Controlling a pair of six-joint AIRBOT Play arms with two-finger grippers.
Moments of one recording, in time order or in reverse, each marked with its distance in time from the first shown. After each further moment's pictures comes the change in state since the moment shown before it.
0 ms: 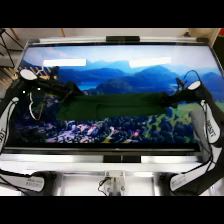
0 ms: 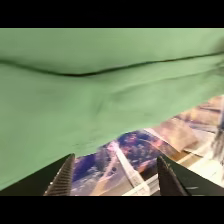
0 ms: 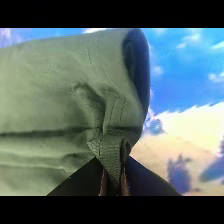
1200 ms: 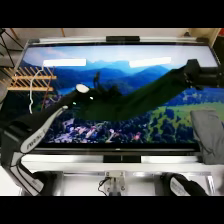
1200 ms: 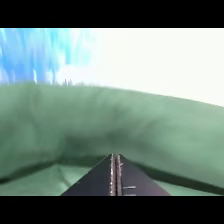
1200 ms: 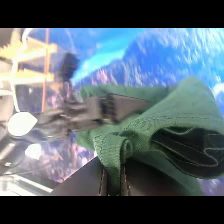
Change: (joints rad) left arm -0.439 -0.237 0.071 -0.447 0.579 0.135; right arm 0.024 0.726 0.003 0.259 0.186 0.164
